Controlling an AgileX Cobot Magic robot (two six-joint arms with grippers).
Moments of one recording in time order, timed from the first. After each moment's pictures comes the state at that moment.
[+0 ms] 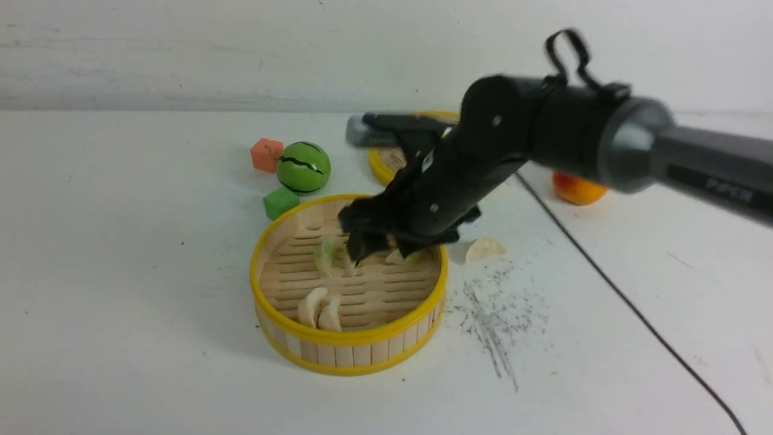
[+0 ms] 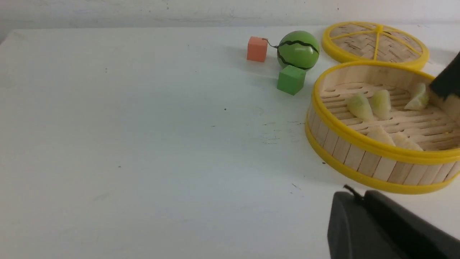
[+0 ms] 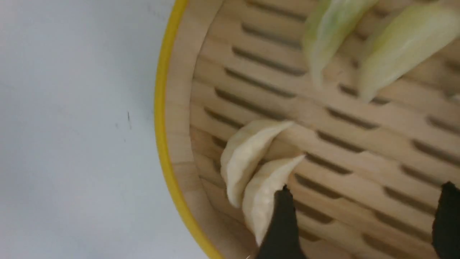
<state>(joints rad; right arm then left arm) 0.54 1.98 -1.72 0.35 0.78 0.08 -0.45 0.03 -0.34 0.43 0.69 -0.47</state>
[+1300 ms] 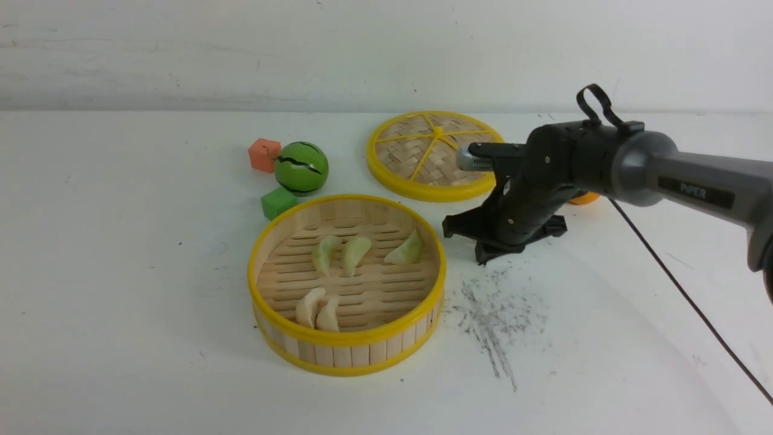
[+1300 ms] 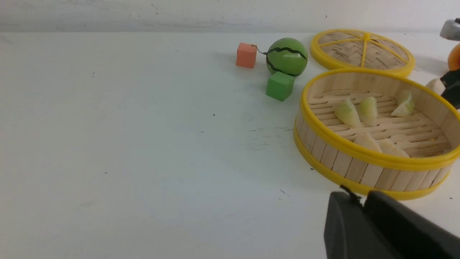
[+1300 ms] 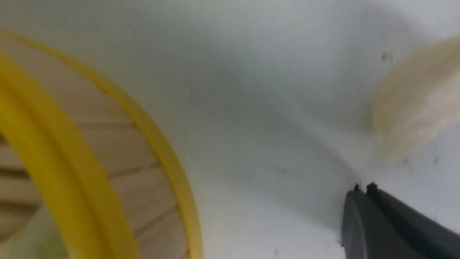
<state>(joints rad) 0.34 2.23 -1.75 0.16 0.72 0.16 -0.45 0.03 -0.34 0.42 0.67 -0.47</state>
